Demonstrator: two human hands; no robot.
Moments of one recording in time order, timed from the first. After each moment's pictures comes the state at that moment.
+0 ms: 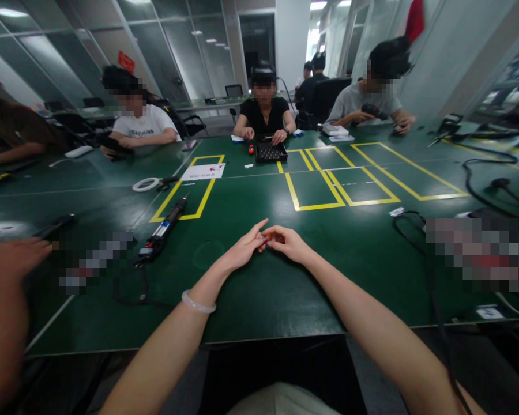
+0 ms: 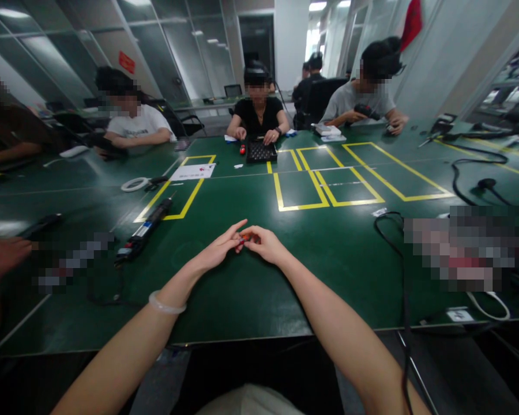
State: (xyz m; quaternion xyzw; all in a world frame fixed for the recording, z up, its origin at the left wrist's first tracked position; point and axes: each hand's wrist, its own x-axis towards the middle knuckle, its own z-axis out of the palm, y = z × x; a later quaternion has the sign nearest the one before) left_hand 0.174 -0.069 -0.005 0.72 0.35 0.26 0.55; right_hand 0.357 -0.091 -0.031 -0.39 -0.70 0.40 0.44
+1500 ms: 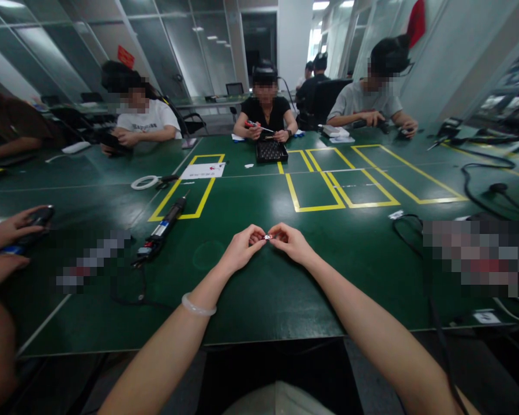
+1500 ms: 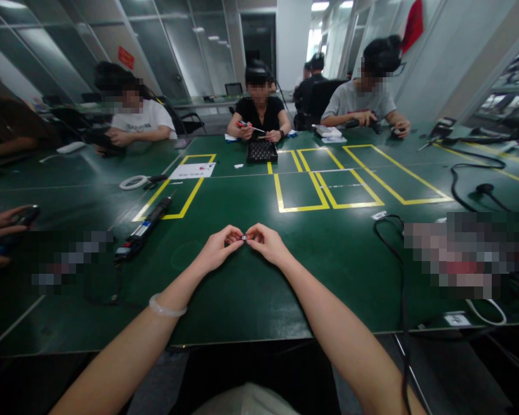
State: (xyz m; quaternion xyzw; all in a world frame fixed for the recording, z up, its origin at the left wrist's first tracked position) left_hand 0.167 -0.067 -0.004 0.81 0.37 0.30 0.35; right_hand 0.360 -0.091 -0.028 -0.43 -0.67 0.38 0.46
